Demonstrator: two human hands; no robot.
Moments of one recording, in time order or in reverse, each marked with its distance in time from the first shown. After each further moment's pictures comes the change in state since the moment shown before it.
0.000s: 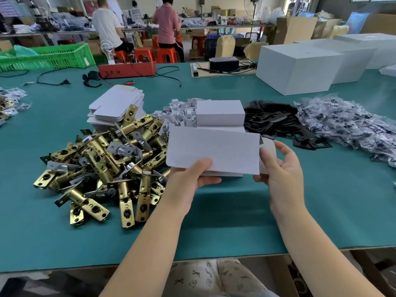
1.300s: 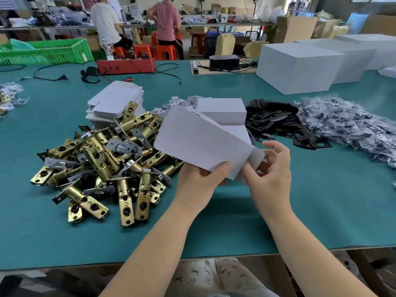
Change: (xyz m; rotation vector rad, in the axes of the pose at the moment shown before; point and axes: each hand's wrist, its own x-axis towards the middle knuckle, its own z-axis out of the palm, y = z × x) left_hand -0.011 -0.006 0.016 0.362 -0.064 0.180; right_hand -0.015 0.011 0.015 -0.266 -0.061 -0.288
